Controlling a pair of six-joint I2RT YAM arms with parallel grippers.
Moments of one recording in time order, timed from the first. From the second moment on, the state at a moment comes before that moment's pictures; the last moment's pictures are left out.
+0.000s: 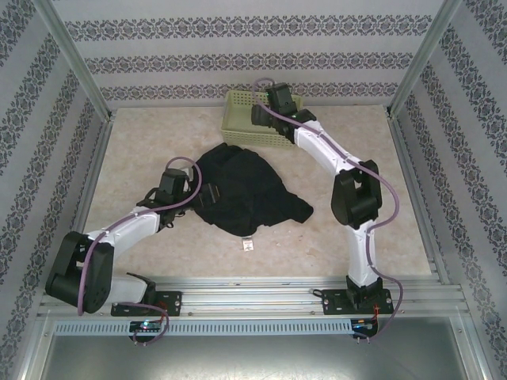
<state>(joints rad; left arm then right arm) -0.30 1.33 0.63 -0.08 0.15 -0.57 0.42 2.18 1.98 -0.49 0.15 0.38</state>
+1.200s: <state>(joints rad) -0.32 1.40 0.63 -0.05 0.16 -0.52 0.02 2.38 2.03 -0.74 0.23 0.53</state>
